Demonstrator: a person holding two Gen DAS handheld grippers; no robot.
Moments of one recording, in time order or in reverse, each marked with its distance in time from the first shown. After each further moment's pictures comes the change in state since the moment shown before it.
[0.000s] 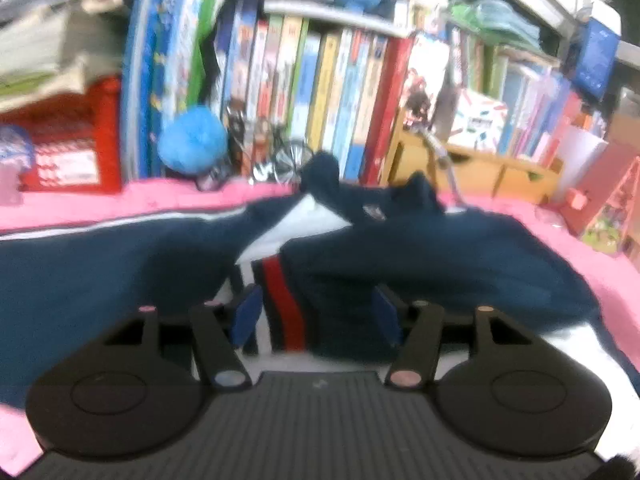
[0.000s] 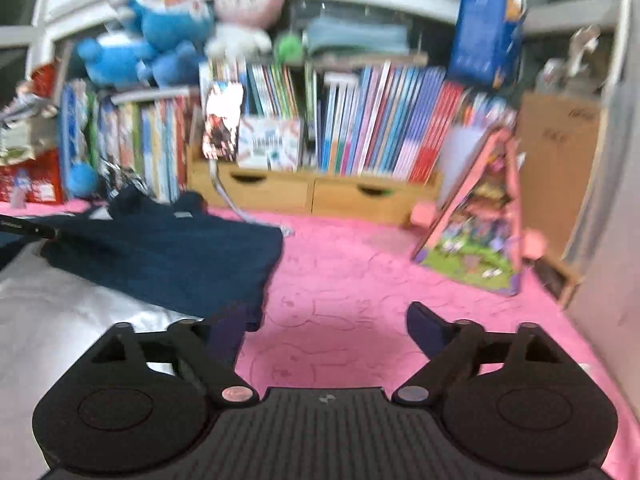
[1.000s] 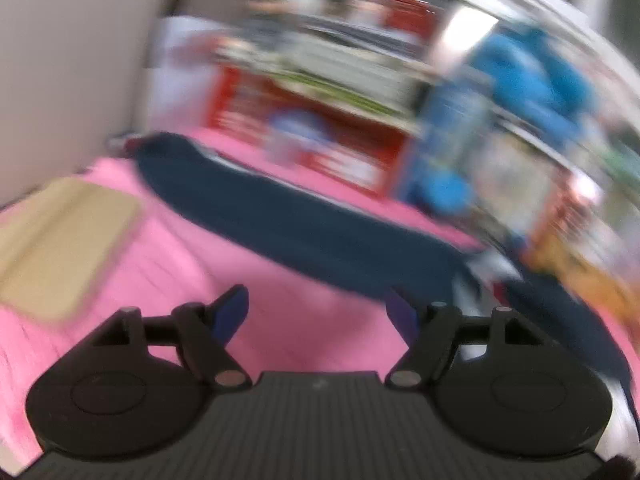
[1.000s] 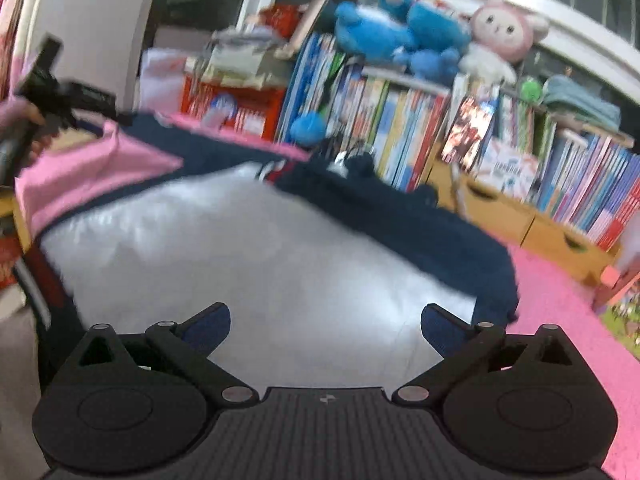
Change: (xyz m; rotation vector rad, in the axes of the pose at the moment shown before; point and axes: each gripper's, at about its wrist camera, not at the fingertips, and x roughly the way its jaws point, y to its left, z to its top) left arm -0.167 0.163 -0.055 -0.475 -0.169 0.404; right arm -0.037 0.187 -0.052 -0.331 -0.042 0.368
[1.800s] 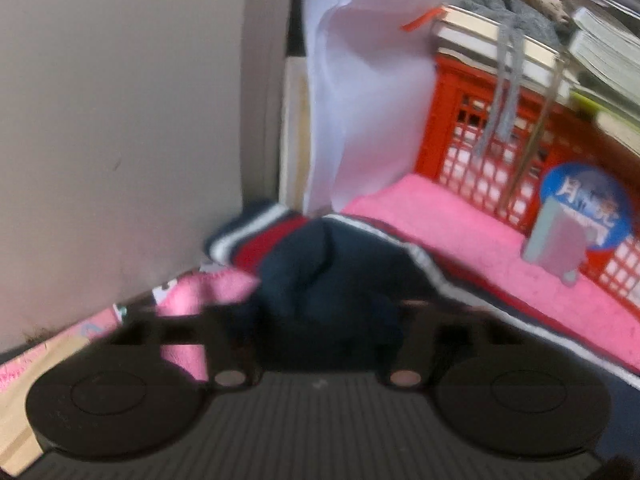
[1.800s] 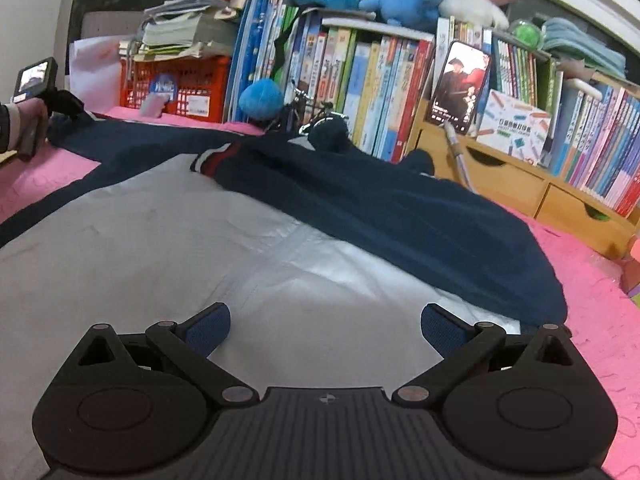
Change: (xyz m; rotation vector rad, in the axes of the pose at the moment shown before) left arm 0.193 0.088 0.101 -0.052 -0.025 0.505; right arm 0.135 -0.014 0.016 0.104 0.122 -0.056
